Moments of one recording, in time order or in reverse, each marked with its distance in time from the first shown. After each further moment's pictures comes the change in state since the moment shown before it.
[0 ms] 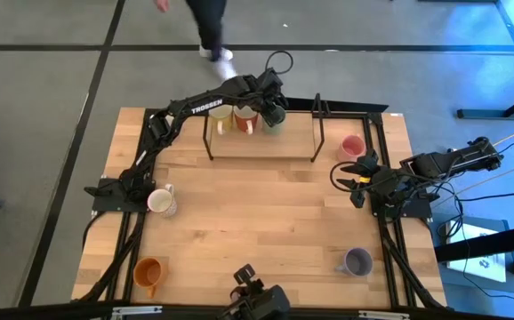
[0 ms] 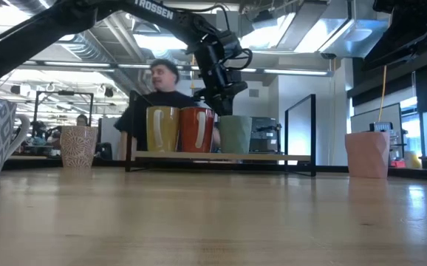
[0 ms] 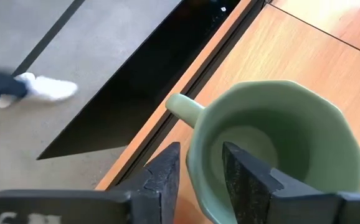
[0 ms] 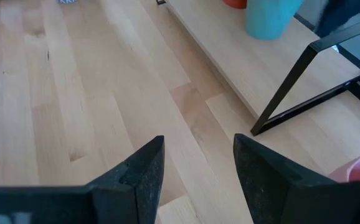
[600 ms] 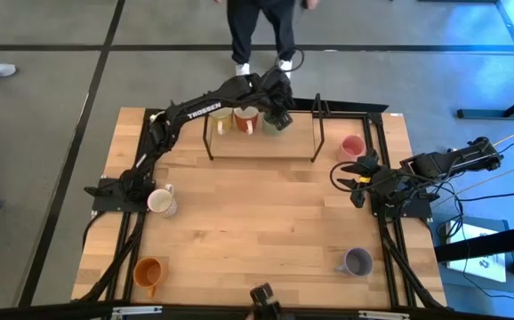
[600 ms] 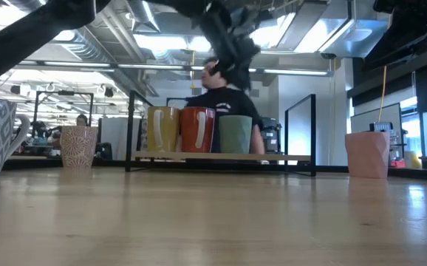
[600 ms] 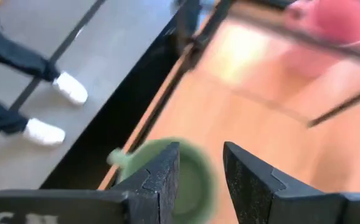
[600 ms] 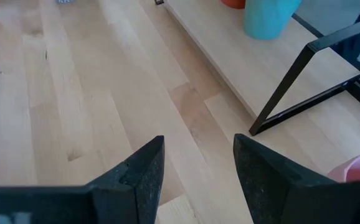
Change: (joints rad) left arm -0.107 -0.018 0.189 -0.052 0.061 0.045; right arm 0.000 -0.004 0.000 -0.004 0.005 0.000
